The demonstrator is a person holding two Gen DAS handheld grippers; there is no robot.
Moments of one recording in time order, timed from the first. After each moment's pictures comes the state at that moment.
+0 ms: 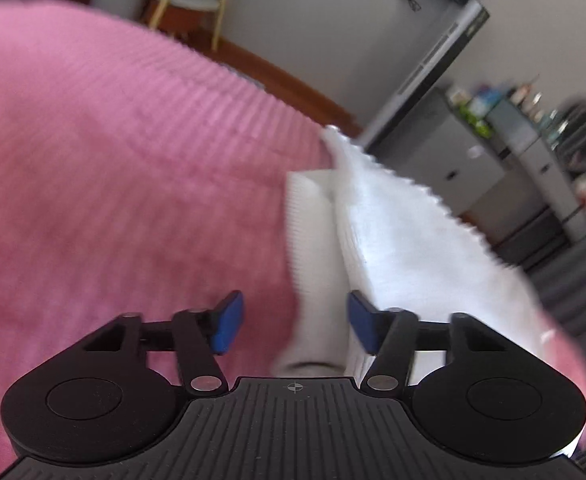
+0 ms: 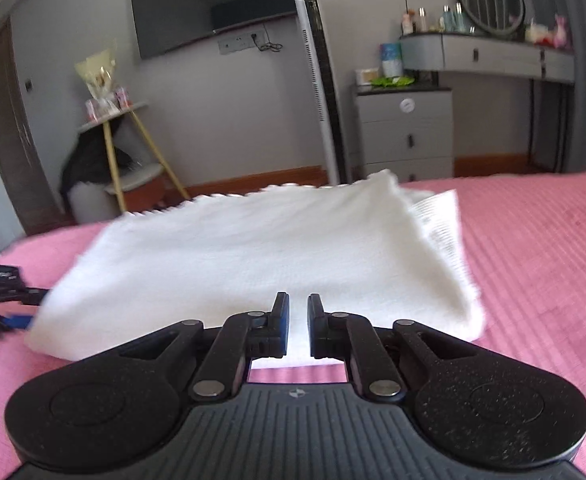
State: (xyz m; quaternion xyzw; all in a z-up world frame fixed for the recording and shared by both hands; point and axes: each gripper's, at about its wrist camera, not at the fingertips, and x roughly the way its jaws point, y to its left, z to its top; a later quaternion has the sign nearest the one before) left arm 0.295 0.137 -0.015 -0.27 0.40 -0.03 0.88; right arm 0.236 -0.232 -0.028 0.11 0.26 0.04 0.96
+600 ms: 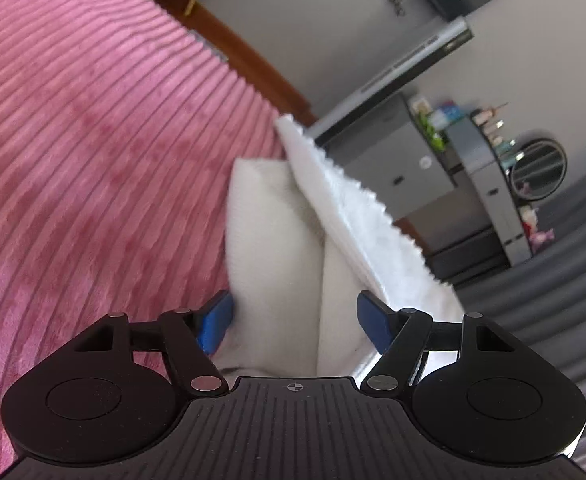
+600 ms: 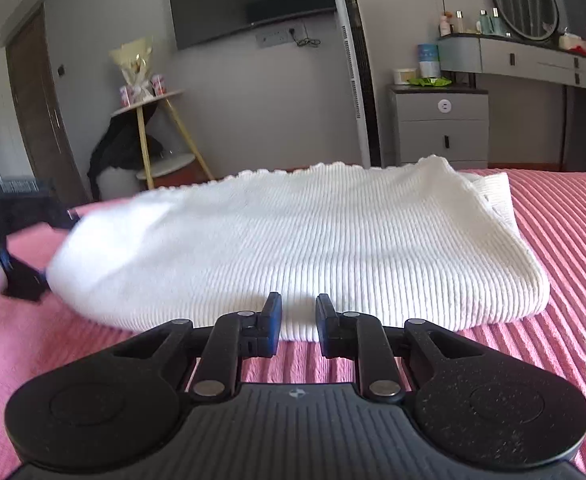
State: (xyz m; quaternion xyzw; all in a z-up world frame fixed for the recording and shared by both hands) left arm 0.310 0.140 -0.017 -0.36 0.39 -0.10 0.84; right arm 0.235 -0.202 -0.057 0.07 0.26 0.07 0.96
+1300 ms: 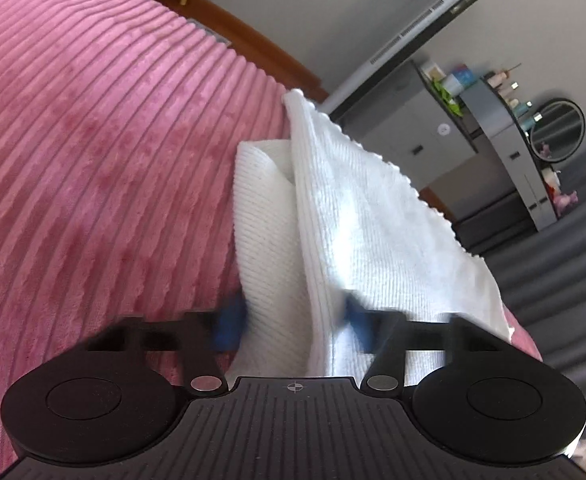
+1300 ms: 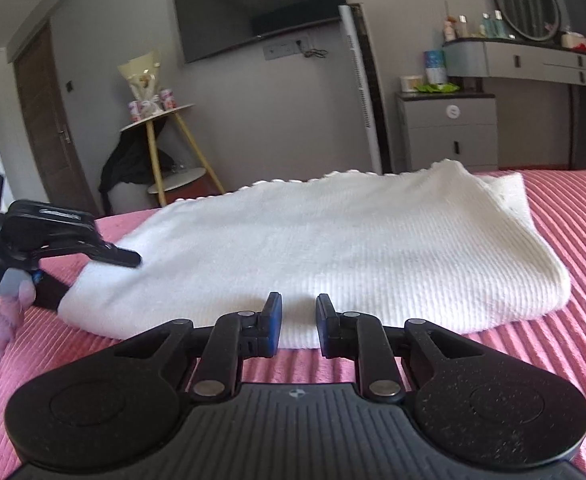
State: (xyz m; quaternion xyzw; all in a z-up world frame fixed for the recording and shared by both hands) left arm 0.334 0.127 -0.032 -0.31 0.44 -0.10 0.84; right arm 0.235 -0.196 -0.059 0.09 0.24 0.09 0.96
